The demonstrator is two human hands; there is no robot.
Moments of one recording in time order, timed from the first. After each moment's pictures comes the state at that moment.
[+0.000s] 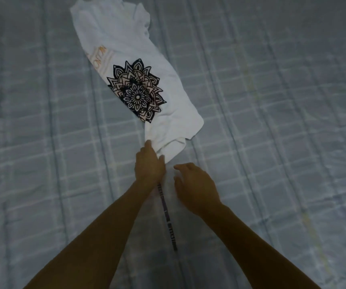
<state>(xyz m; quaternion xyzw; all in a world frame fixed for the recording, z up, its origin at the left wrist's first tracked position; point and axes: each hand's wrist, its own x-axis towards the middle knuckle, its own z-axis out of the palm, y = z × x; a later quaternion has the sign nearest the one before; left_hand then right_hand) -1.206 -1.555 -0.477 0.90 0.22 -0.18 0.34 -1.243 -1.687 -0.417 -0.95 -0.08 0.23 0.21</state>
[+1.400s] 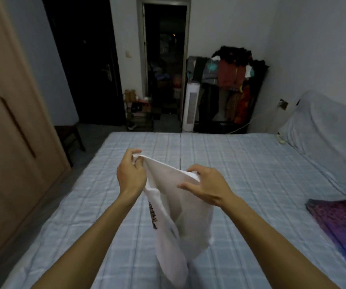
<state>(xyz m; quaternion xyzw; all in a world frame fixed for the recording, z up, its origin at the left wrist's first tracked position) -1.514 -1.501 0.056 0.77 0.23 0.37 0.47 -1.449 -1.702 0.056 -0.91 -0.31 -0.03 0.28</state>
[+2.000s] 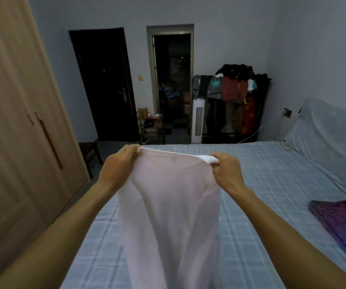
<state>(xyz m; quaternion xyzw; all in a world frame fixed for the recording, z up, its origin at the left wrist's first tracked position) -1.640 -1.523 0.130 0.92 0.00 0.38 0.09 -1.514 -1.792 0.105 -0.88 -0.22 -0.20 0.37</state>
